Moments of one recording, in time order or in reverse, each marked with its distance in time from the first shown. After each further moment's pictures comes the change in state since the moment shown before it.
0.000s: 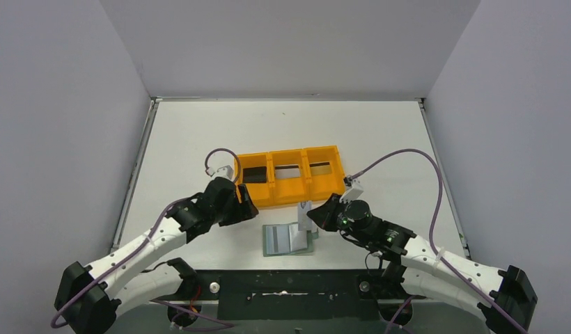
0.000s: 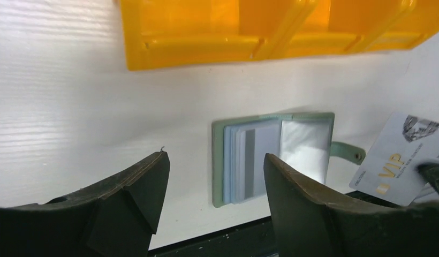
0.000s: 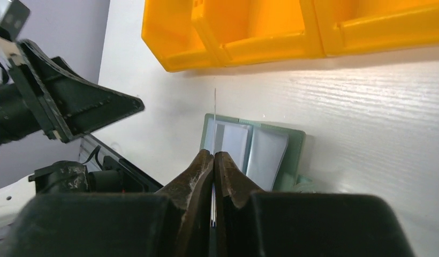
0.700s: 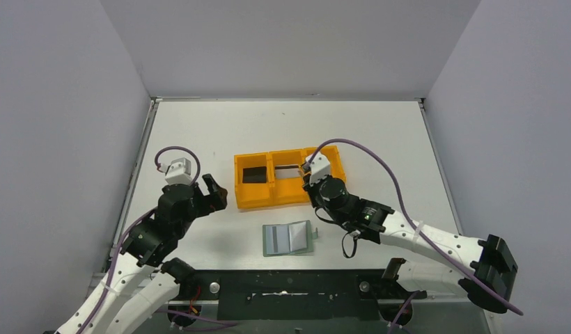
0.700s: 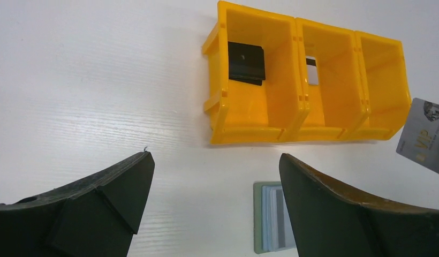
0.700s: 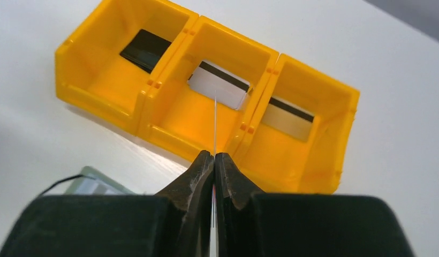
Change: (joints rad) left arm 0.185 -0.405 0.076 -0.152 -0.240 0.240; right arm 0.072 0.263 0.319 -0.004 0.277 -0.818
